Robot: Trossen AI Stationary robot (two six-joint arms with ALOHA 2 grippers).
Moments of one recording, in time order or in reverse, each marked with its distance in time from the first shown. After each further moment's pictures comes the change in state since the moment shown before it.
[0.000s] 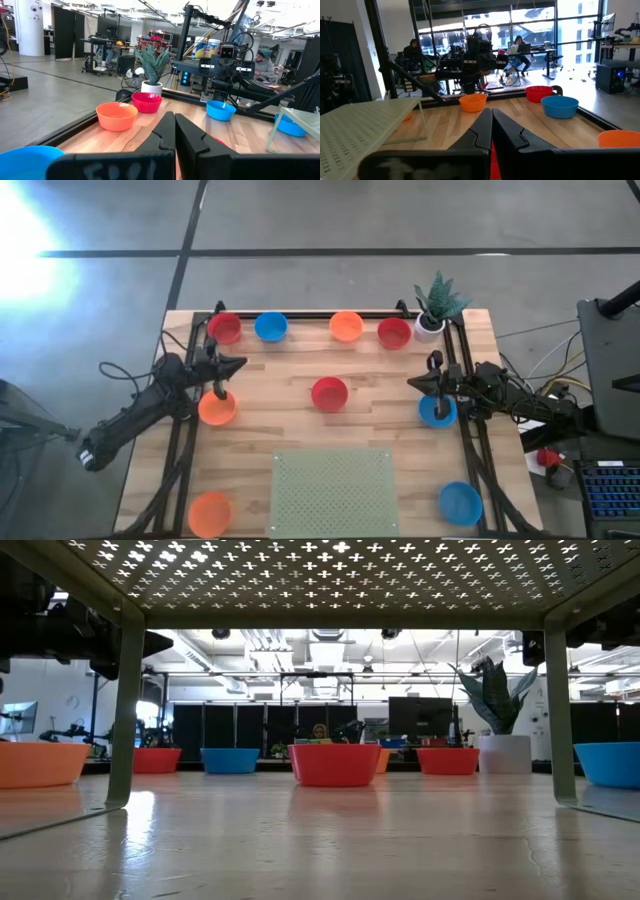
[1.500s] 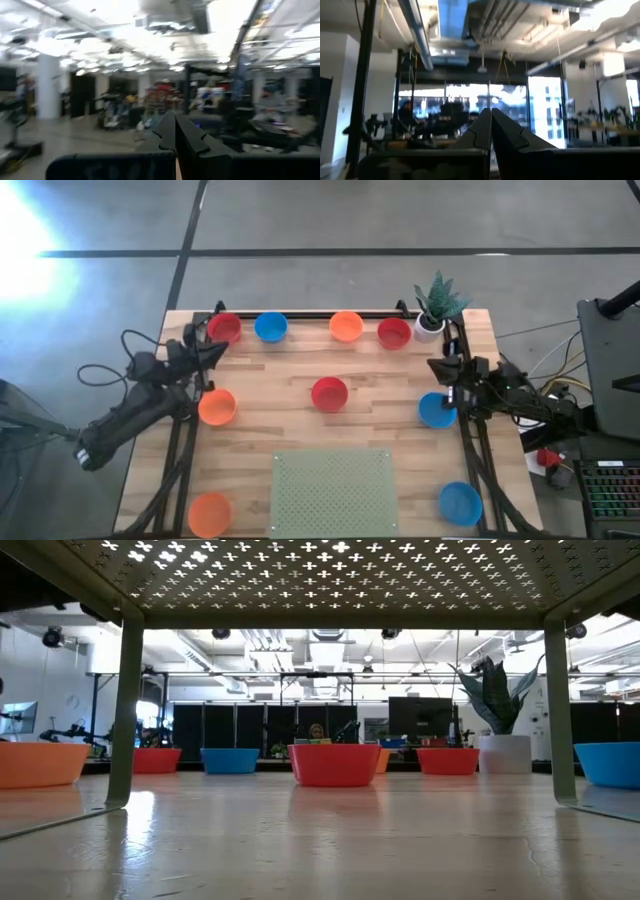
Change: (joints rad) left arm 0.000 0.085 0.193 0.154 -0.082 0.041; right arm 0.000 0.000 0.000 0.421 0.135 -0.099
